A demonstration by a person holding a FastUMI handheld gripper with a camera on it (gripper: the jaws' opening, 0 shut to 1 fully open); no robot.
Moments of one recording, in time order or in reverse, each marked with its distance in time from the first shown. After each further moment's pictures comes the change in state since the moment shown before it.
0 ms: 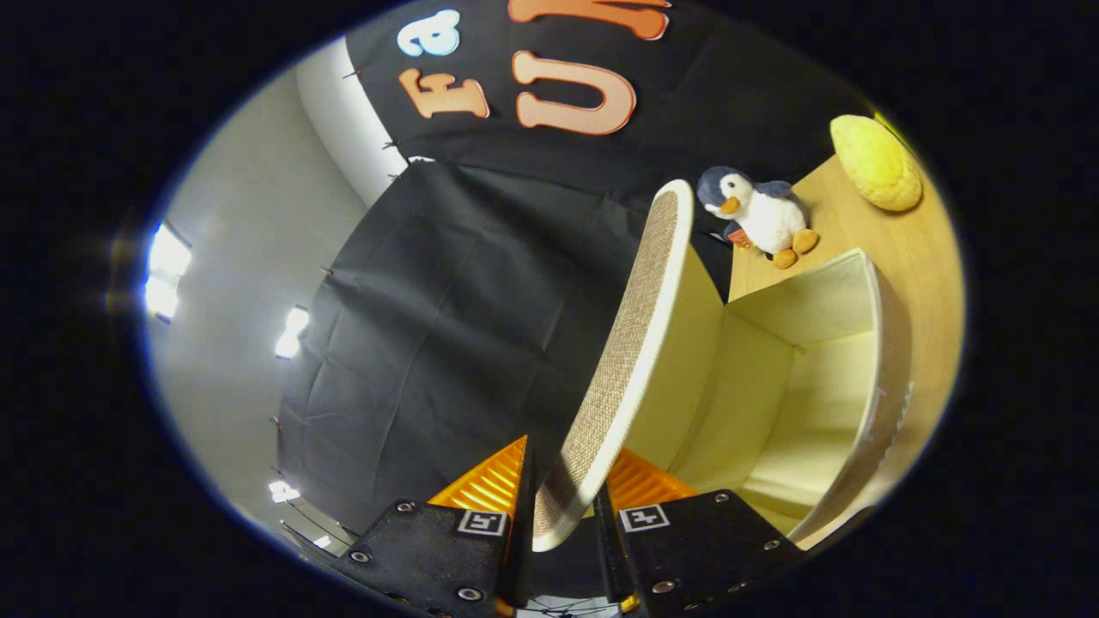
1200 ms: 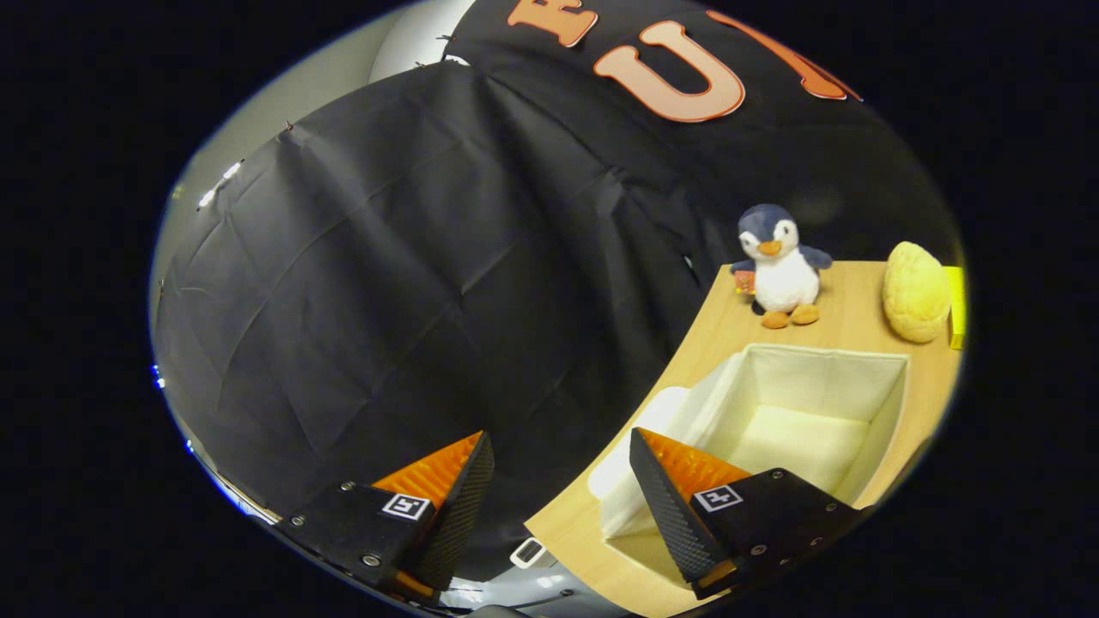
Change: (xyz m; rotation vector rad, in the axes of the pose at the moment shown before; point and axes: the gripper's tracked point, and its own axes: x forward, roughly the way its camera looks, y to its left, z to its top) arm 0.058 -0.030 -0.009 -0.441 0.058 -0.413
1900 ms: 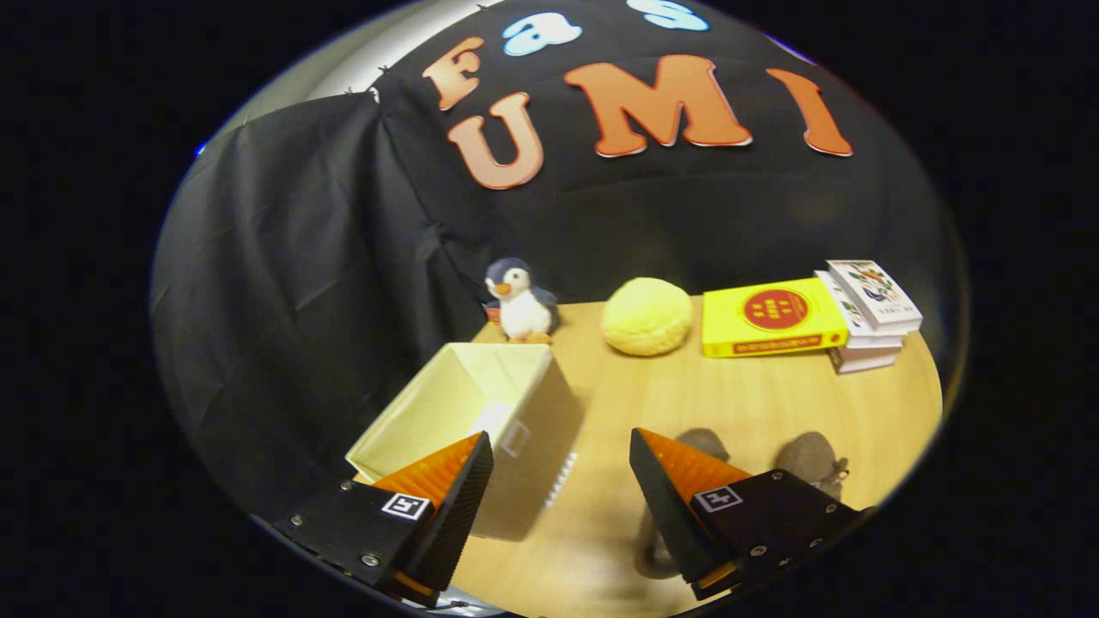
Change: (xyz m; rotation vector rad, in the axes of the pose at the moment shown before) arm -0.206 -0.237 -0.055 -0.014 -0.148 -0.591
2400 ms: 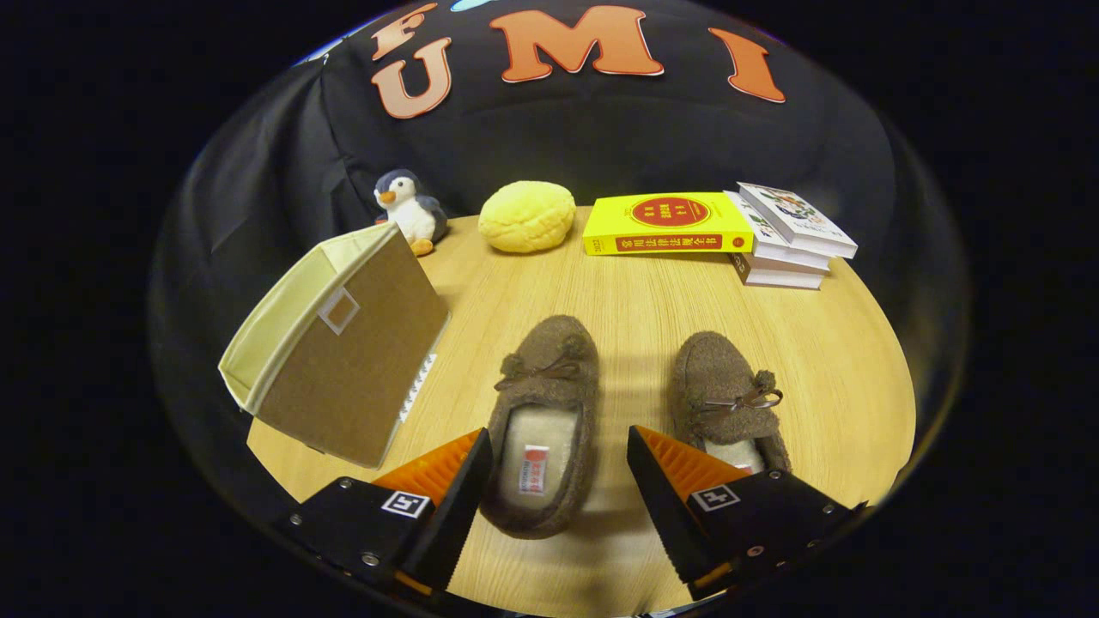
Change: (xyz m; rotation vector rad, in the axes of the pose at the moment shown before) arm 0.007 -0.104 -0.093 -0.033 0.192 -0.217
